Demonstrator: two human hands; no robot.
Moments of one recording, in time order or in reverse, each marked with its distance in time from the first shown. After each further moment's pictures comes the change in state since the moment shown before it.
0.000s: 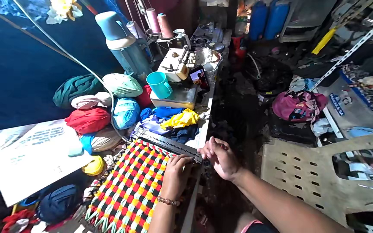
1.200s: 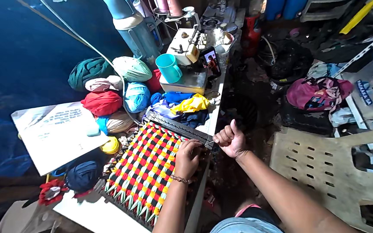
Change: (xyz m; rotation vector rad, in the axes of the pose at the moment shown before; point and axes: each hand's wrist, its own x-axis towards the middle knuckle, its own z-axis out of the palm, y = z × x) left_hand -0.007 -0.006 0.005 -0.130 -0.039 -0.137; right_hand 0.017 0.058 -0.045 0.468 -0.043 0.022
